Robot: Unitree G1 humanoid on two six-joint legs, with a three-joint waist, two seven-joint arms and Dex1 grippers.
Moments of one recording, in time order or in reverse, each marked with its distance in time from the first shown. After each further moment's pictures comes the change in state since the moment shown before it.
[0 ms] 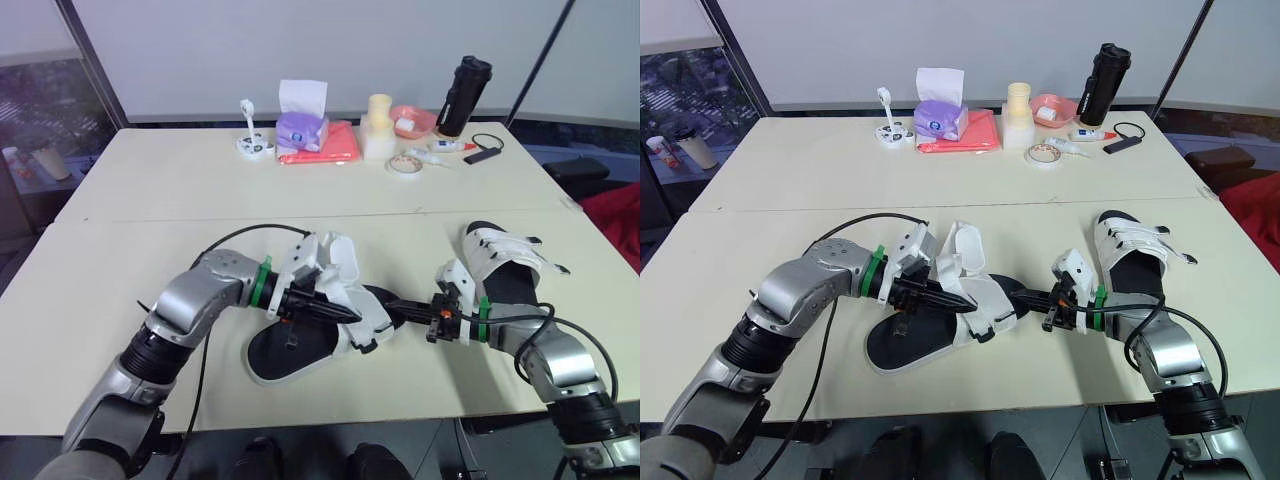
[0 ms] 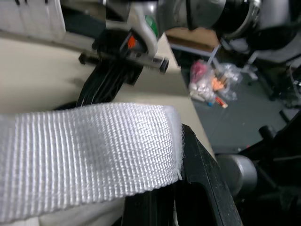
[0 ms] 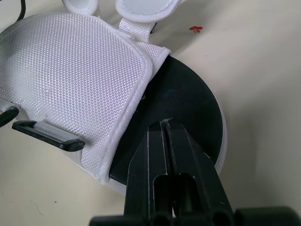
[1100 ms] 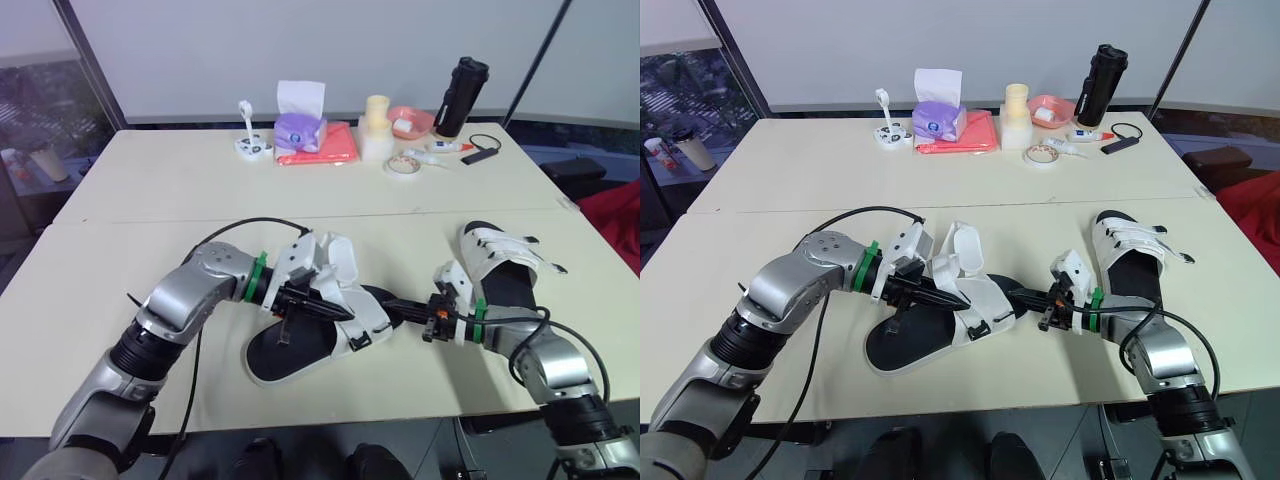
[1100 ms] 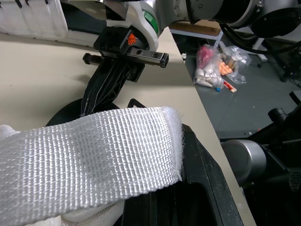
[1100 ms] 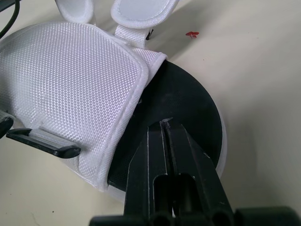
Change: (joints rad) left arm 0.007 0.054 -0.051 -0.006 0.068 -0.070 -0.030; right arm 0.003 0.035 -0.001 0.018 -0.001 -0.021 -0.020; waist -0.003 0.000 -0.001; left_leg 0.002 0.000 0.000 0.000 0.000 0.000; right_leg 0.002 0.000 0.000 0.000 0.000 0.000
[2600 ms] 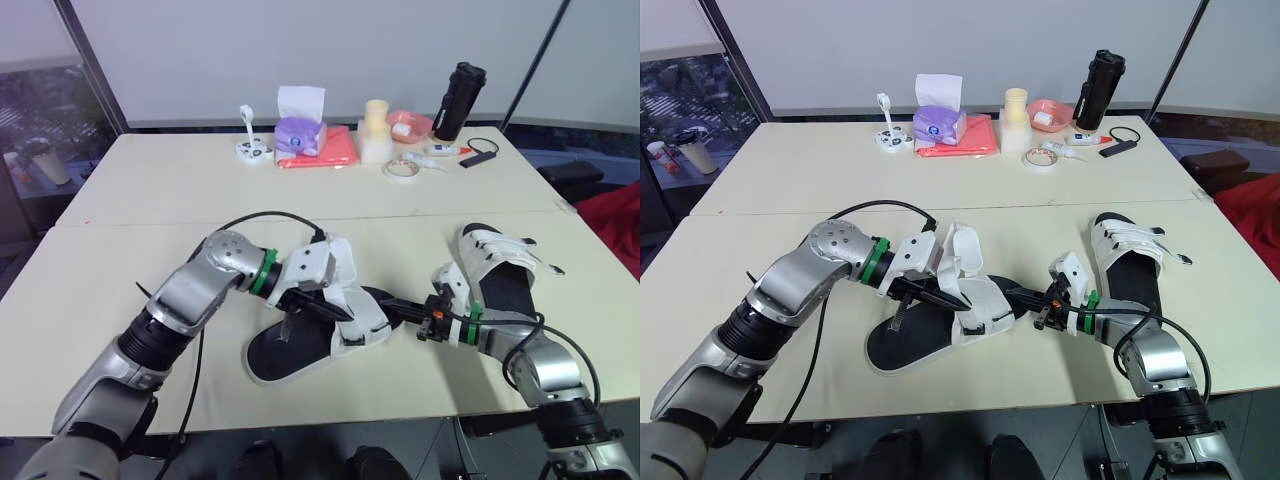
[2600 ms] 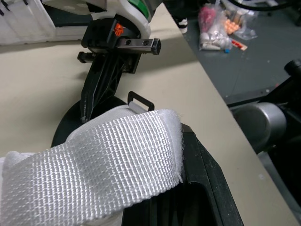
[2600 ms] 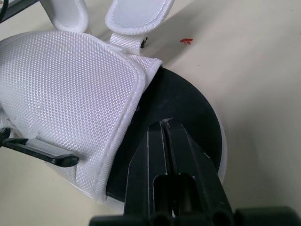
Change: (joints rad) left arm -0.085 0.005 -0.088 0.051 0.193 -0.190 -0.062; right arm 0.009 0.046 -0.015 0.020 0.000 -0.007 -0.035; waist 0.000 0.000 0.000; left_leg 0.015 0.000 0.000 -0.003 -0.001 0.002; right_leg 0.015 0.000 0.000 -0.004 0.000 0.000
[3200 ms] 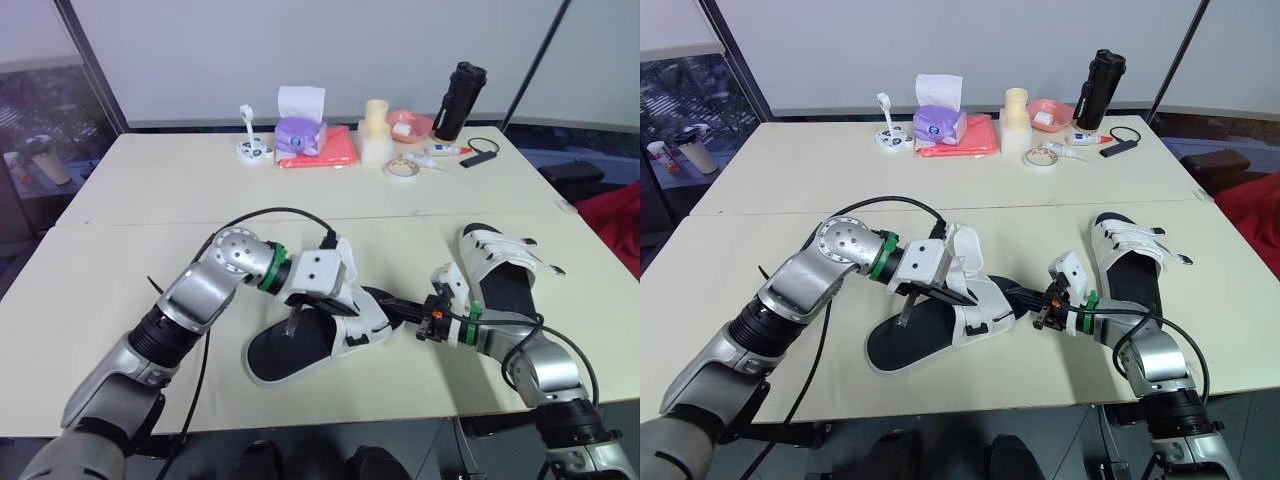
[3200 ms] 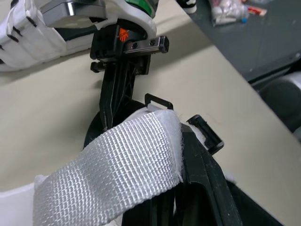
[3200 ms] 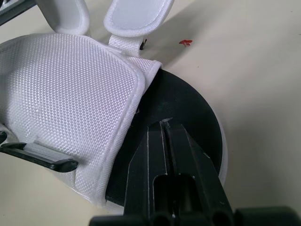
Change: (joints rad) left arm -0.008 -0.035 -0.032 0.044 0.131 -0.249 -0.002; right arm 0.002 0.009 -0.004 -0.001 0.000 0.001 -0.006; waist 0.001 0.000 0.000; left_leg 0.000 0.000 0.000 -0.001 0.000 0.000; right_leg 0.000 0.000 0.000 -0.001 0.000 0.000
